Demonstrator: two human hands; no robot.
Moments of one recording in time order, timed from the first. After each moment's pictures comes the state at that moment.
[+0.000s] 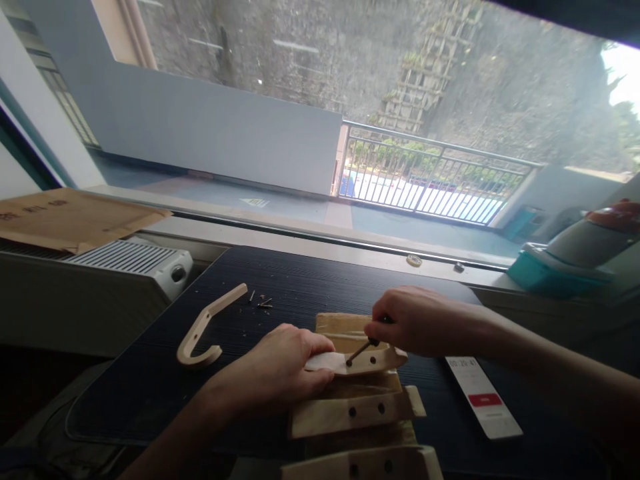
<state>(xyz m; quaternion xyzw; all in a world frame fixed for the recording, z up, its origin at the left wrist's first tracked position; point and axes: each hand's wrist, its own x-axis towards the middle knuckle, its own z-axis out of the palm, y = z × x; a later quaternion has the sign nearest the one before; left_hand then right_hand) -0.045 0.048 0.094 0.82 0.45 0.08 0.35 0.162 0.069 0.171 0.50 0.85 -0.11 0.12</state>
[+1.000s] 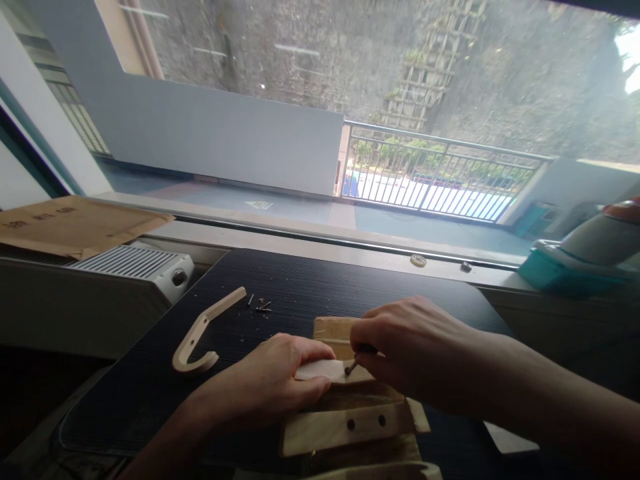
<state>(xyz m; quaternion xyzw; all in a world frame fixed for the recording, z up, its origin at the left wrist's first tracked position) -0.043 0.049 0.093 0.79 0.44 0.11 0.42 0.156 0.053 0.165 0.39 0.91 -0.08 0.08</state>
